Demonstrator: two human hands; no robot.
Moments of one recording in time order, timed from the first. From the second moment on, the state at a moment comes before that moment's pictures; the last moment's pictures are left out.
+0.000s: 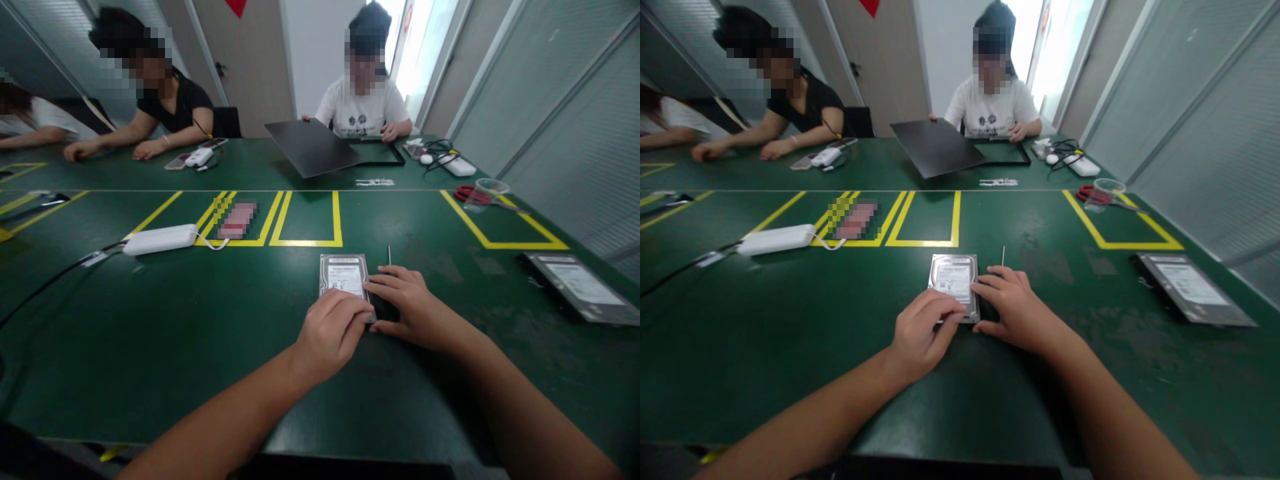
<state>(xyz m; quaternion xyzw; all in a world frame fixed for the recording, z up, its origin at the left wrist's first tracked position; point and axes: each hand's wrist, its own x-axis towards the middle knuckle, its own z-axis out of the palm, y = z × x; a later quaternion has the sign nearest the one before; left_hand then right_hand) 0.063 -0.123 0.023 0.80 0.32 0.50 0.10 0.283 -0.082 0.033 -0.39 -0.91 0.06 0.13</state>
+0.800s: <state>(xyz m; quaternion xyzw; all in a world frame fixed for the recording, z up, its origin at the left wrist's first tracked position) 0.070 -0.127 0.027 0.82 0.30 0.47 0.16 0.278 -0.081 0.032 -0.38 -0.91 0.05 0.15</state>
